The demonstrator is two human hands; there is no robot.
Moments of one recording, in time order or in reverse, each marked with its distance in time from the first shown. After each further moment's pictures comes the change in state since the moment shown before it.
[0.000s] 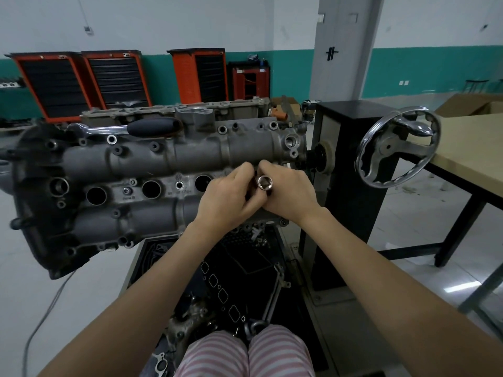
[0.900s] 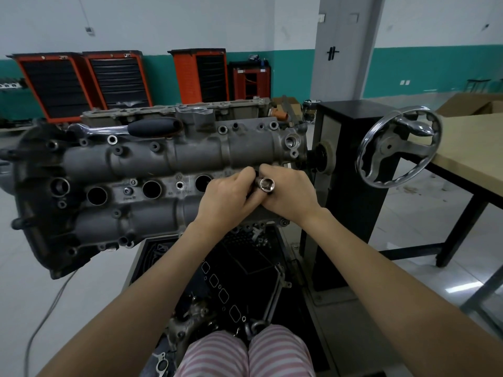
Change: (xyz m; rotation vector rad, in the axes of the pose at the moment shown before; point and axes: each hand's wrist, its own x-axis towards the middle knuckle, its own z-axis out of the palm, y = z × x) left_hand 0.000 -0.001 0.001 0.067 0.018 0.037; right_hand -0.002 0.001 0.000 -0.008 0.056 -0.032
